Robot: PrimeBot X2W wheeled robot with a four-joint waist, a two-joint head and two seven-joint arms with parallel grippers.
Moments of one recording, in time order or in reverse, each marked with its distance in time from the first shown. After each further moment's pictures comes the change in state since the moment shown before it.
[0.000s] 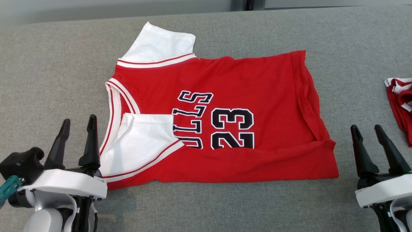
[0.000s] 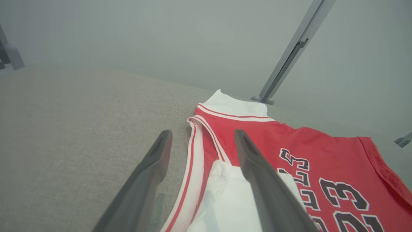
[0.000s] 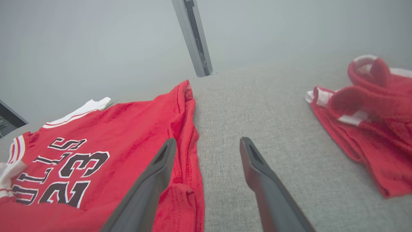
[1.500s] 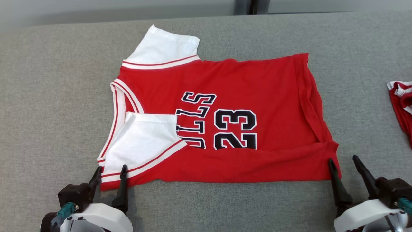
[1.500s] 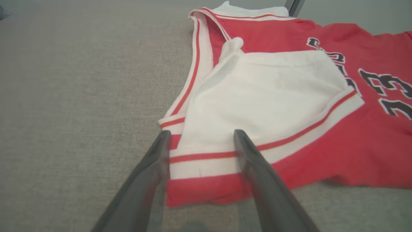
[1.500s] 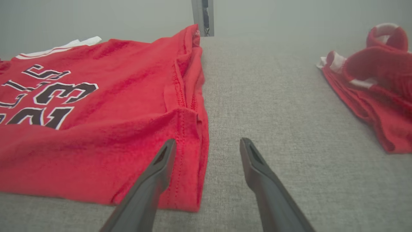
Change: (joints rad) left arm 0.098 -0.028 -0.128 0.200 0.180 0.026 -0.086; right arm 0.069 0.100 -0.014 0.114 -0.316 0.000 -0.097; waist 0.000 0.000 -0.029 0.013
